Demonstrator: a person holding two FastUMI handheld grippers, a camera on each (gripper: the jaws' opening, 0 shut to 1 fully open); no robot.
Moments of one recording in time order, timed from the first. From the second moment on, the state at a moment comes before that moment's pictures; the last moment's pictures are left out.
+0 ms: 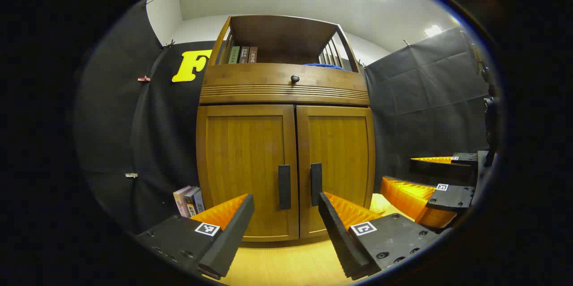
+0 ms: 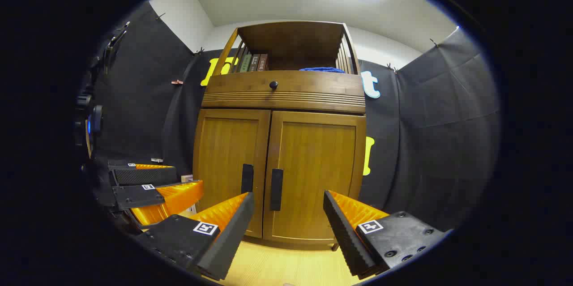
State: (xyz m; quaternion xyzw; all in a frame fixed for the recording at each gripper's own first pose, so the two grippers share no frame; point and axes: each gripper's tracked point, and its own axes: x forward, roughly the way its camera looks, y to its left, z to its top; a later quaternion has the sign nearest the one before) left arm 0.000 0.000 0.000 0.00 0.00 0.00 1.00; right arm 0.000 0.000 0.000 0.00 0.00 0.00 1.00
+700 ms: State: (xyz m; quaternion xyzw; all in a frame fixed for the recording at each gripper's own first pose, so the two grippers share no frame) left arm -0.017 0.007 0.013 0.01 -0.02 0.01 1.00; right arm -0.012 0.007 0.004 -0.01 -0.01 0.01 1.00
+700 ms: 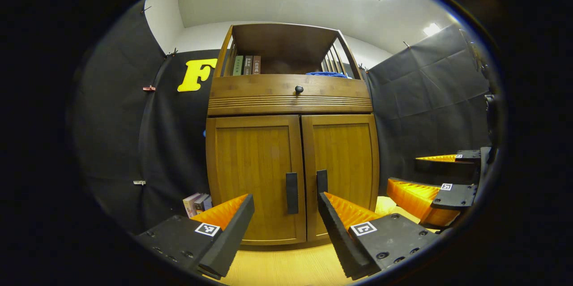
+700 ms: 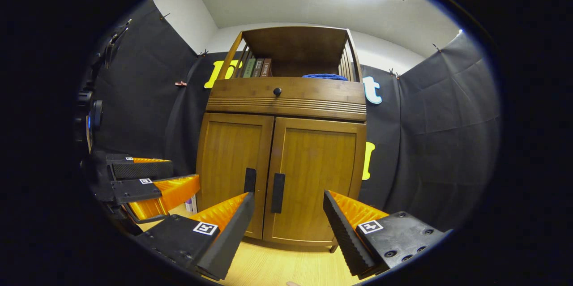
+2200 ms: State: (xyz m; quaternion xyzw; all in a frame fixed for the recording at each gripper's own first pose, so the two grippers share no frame) left arm -0.052 0.063 0.004 0.01 -0.01 0.06 1.00; right arm 0.086 0.048 -0.045 0.00 0.03 0.03 1.00
